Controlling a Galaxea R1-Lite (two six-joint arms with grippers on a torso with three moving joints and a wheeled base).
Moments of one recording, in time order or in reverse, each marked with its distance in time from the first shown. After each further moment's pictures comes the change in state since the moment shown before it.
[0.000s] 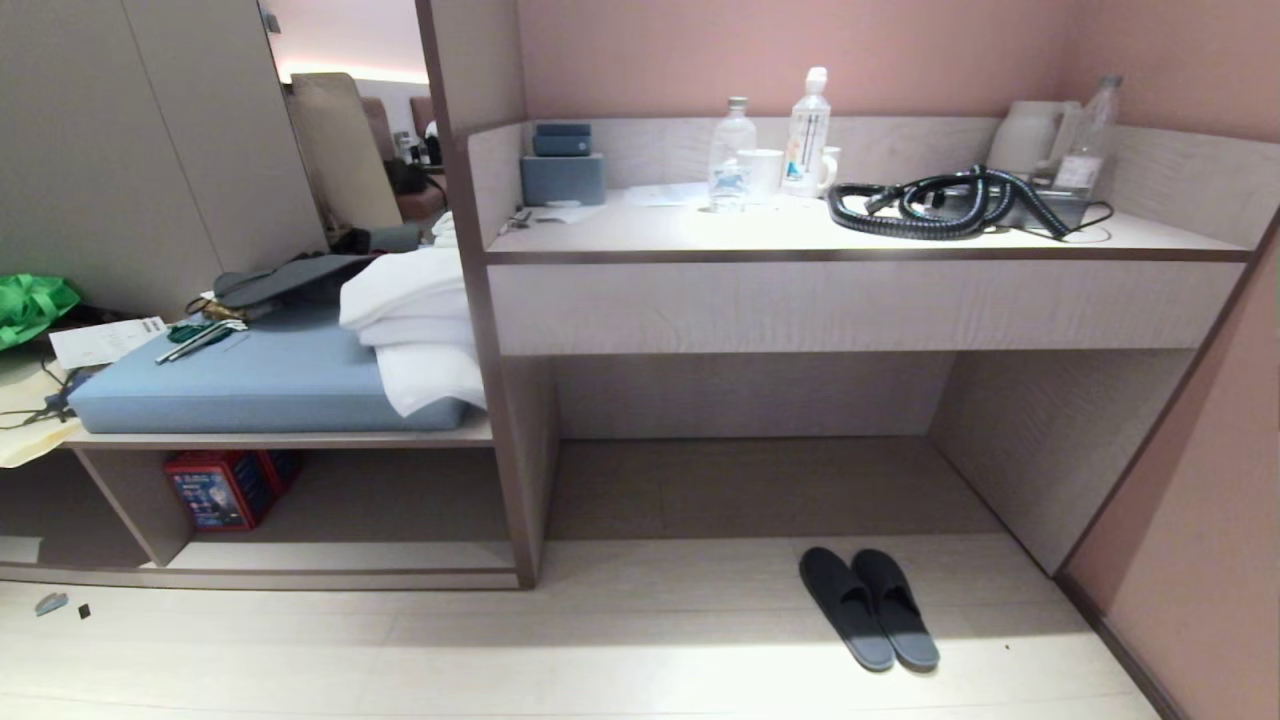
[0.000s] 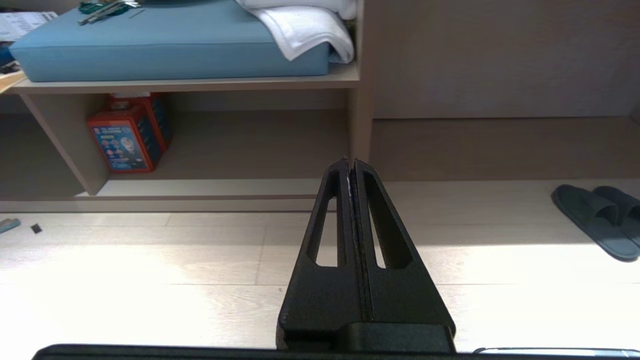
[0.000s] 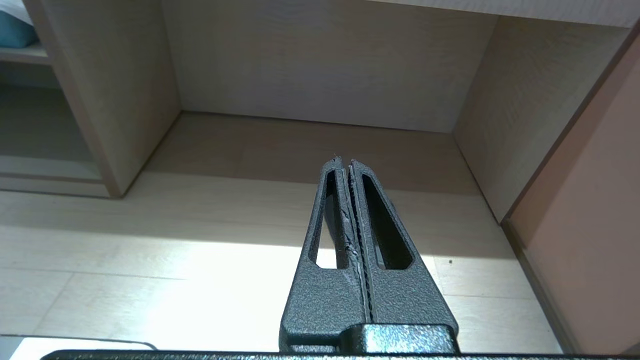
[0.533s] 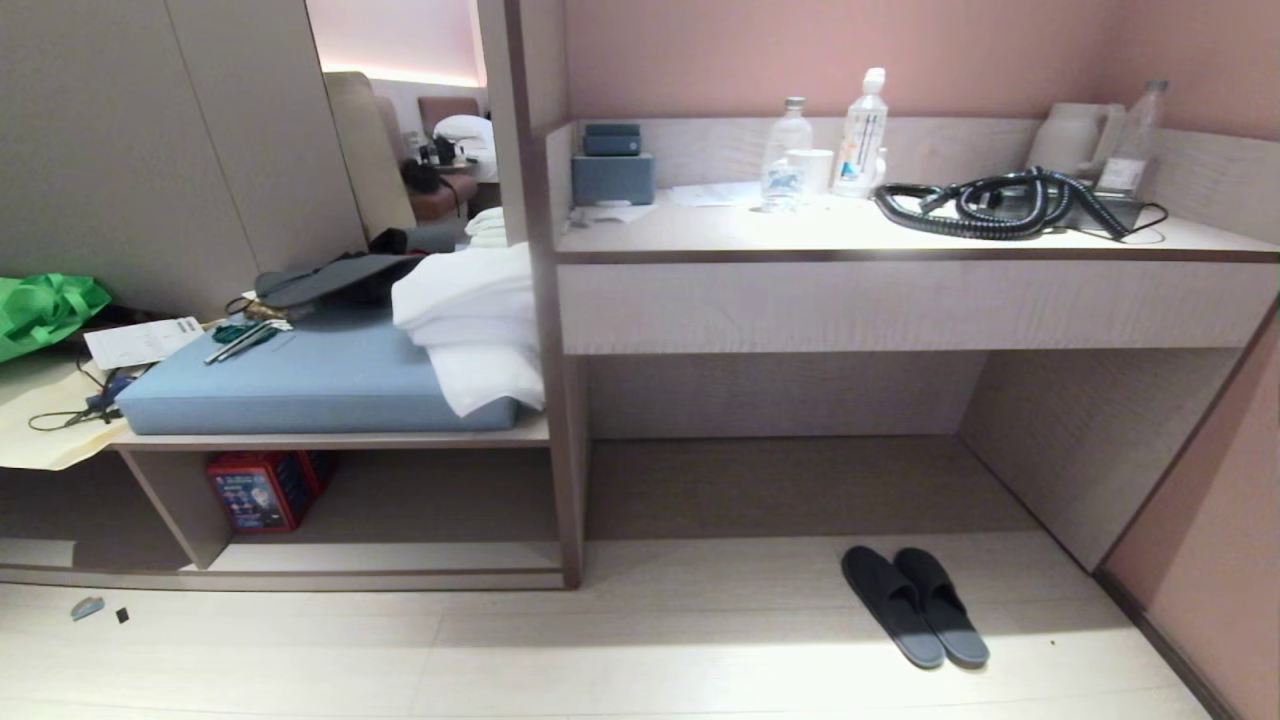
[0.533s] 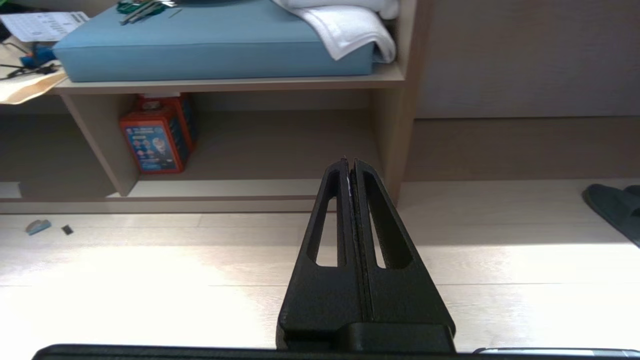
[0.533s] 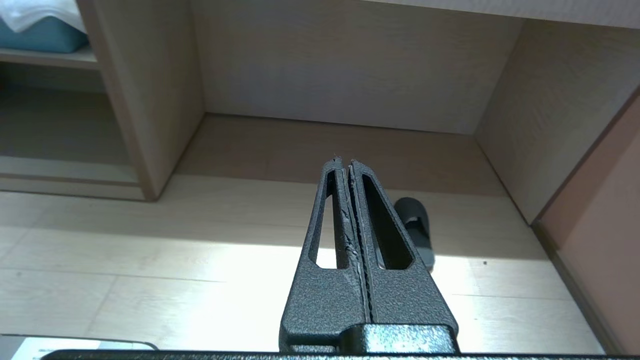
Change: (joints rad) left arm 0.000 0.000 0.000 0.001 0.000 0.000; right arm 0.000 0.000 0.000 0.000 0.000 0.001
